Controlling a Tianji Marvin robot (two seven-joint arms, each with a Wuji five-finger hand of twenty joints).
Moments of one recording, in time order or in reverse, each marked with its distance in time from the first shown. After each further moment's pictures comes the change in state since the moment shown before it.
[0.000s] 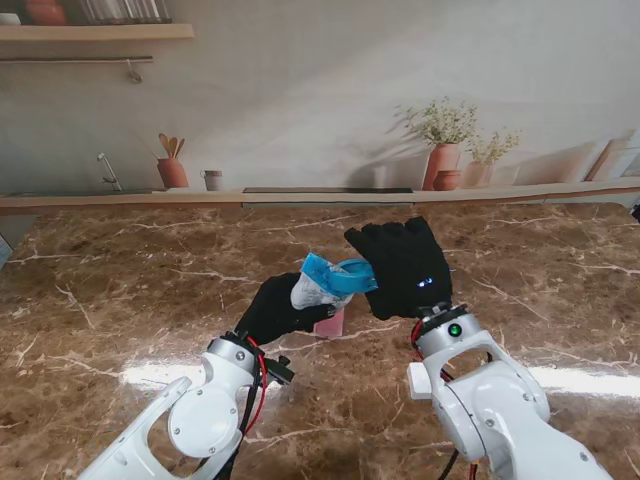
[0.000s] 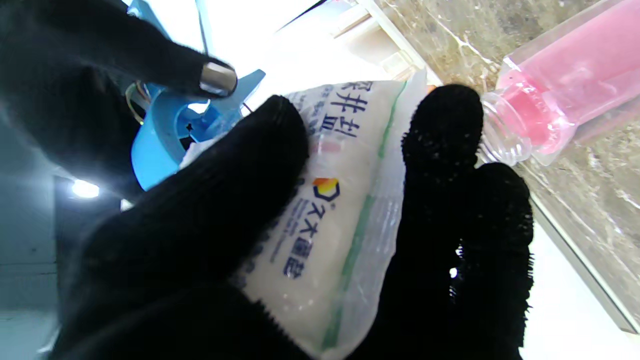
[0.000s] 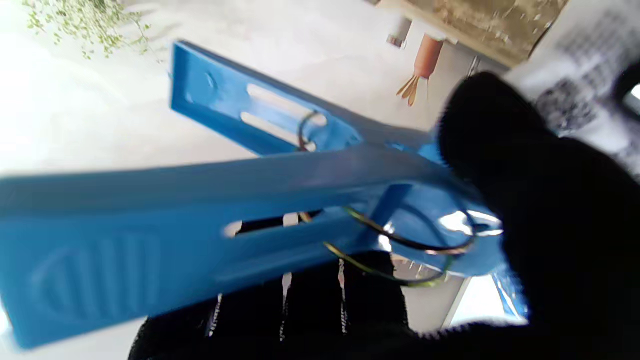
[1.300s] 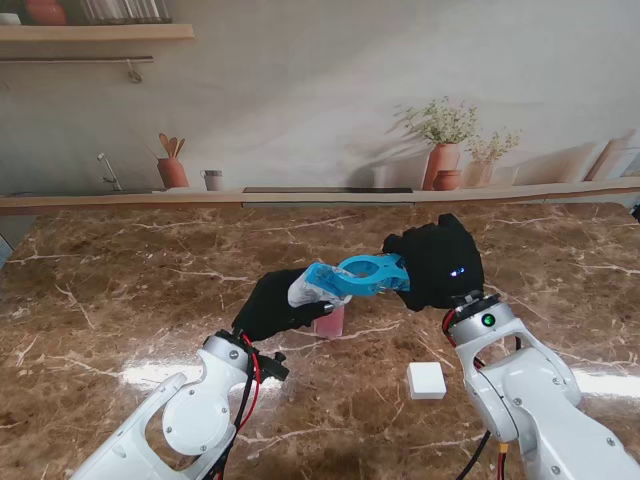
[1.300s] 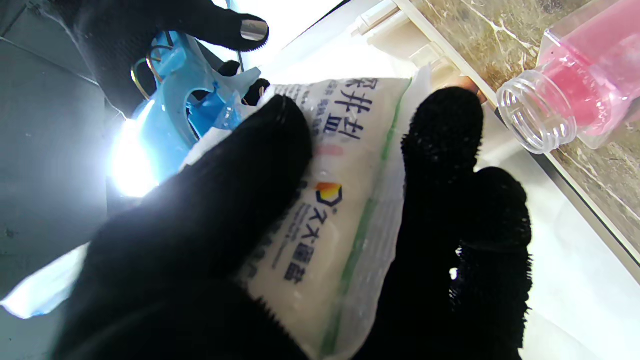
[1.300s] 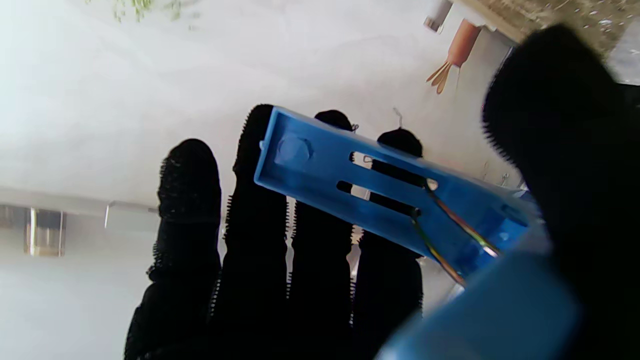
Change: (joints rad) left arm -0.016 0.005 -0.018 0.042 0.012 -0.136 -0.001; right arm 0.011 0.019 0.112 0.085 0.003 -0.085 -0.156; left_hand 0.015 0.000 -0.002 -0.013 0.009 -0.001 0.000 0.077 0.000 0.004 0.015 0.027 -0.004 0.002 0.001 0.043 -0.032 0.001 -0.011 0.071; right_hand -0.045 -0.177 0.010 -0.118 0.411 -0.247 0.508 0.484 0.517 -0.033 0.161 0.326 0.485 0.034 0.025 0.047 0.395 0.032 0.251 -0.032
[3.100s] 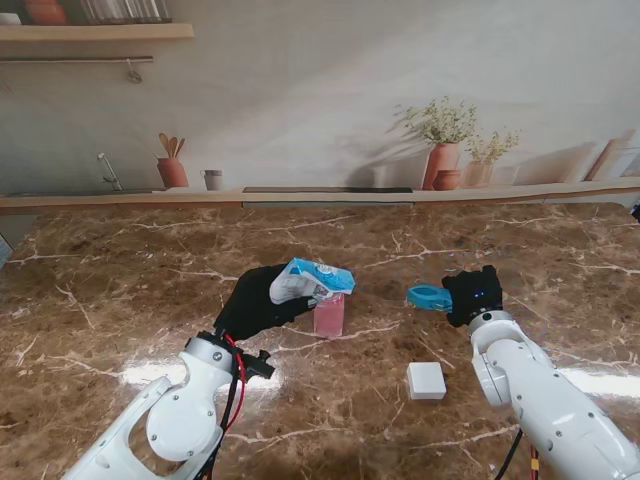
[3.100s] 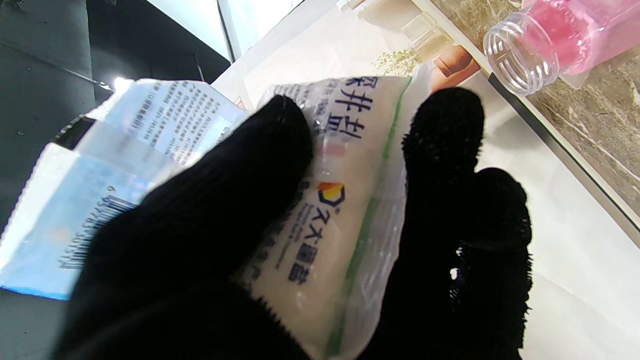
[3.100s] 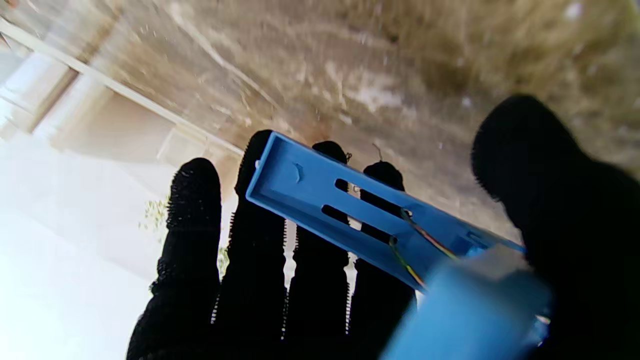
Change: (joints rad) left arm 0.060 0.008 -0.069 -0.055 0.049 0.006 0.017; right arm 0.399 0.056 -0.314 0.821 0.117 0.269 0.114; left_hand 0.001 0.001 0.000 -0.001 0.001 0.000 0.009 0.009 0.000 0.000 0.007 0.004 0.000 0.003 0.000 0.001 0.000 0.000 -0.011 0.025; right_hand -0.030 0.328 -0.147 0.155 -0.320 0.051 0.215 -0.019 -0.298 -0.023 0.297 0.069 -0.250 -0.012 0.204 0.100 -0.217 -0.017 -0.054 -0.017
